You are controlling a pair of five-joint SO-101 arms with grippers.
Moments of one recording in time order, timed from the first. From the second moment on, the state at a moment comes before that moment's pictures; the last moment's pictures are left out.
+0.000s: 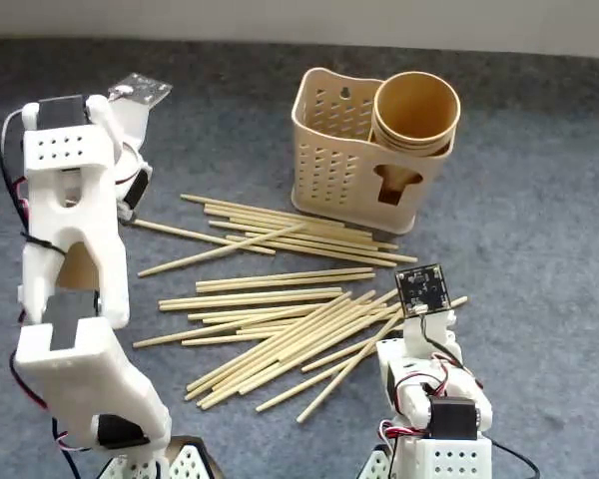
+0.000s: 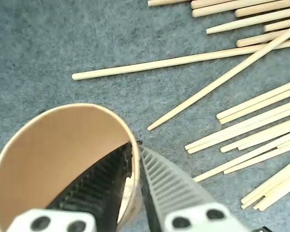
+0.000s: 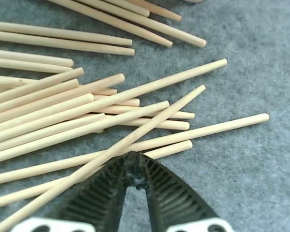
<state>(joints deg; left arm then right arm) -14.8 16.5 -20.3 99.8 -24.6 -4.0 -104.7 95.7 70.1 15.6</state>
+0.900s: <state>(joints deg) 11.4 -10.7 -19.2 89.6 -13.9 -4.0 -104.7 95.7 70.1 15.6</state>
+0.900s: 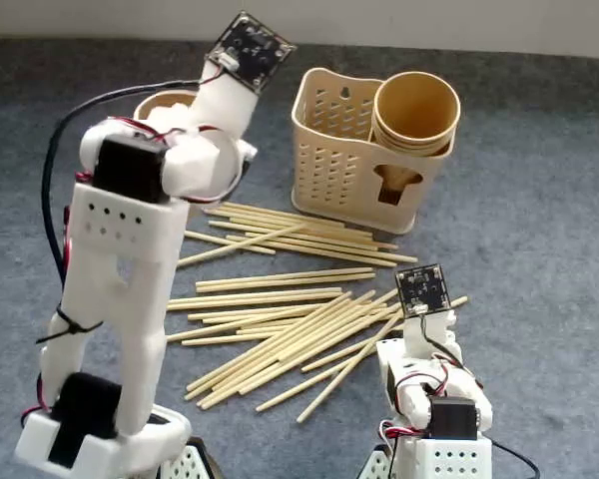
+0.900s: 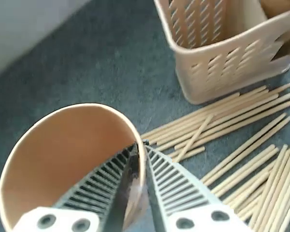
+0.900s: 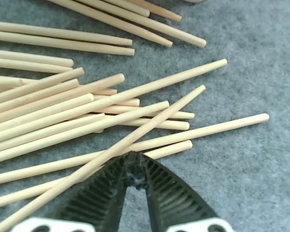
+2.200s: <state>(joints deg) 39.7 -13.8 3.3 23.8 -13.9 -4.0 -104.7 95.7 70.1 15.6</state>
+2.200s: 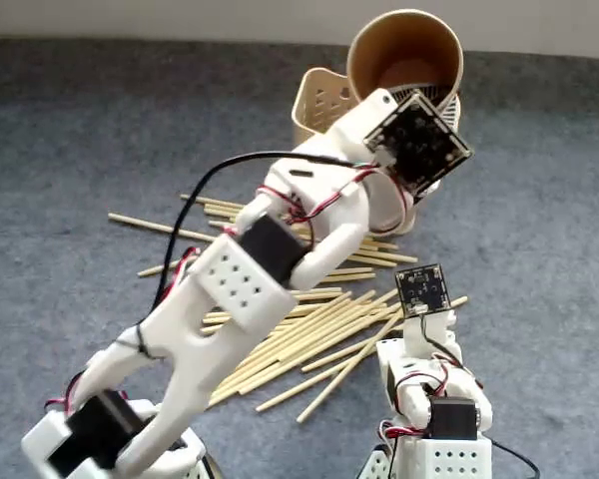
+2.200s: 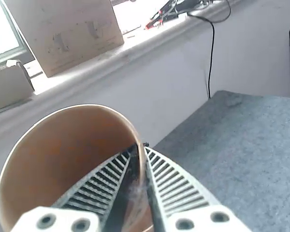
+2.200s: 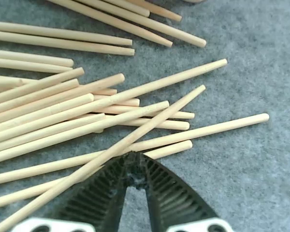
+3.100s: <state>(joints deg) 39.1 -1.7 -17.2 40.0 -3.9 -4.0 -104.7 95.7 70.1 15.6</state>
